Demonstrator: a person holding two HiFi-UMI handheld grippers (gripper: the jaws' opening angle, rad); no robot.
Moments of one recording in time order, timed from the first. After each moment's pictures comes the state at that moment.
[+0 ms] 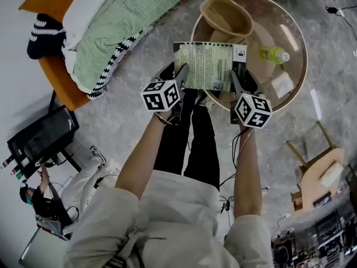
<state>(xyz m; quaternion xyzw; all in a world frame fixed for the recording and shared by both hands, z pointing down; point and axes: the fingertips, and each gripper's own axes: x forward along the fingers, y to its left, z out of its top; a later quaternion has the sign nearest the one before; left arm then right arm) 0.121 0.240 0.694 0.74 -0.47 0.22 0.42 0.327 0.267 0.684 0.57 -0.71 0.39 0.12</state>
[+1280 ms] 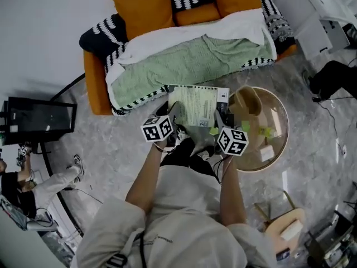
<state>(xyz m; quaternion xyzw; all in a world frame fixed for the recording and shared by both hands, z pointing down) -0.106 0.208 0.497 0.67 -0.62 0.06 0.39 0.107 0.177 0.489 0.47 -0.82 0.31 0.13</state>
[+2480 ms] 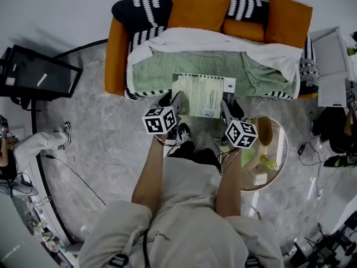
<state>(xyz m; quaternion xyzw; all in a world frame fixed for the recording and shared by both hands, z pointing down) -0.284 0.198 0.472 0.60 -0.70 -0.01 0.38 -0.091 0.101 0.460 0.33 -0.89 0.26 0.16</state>
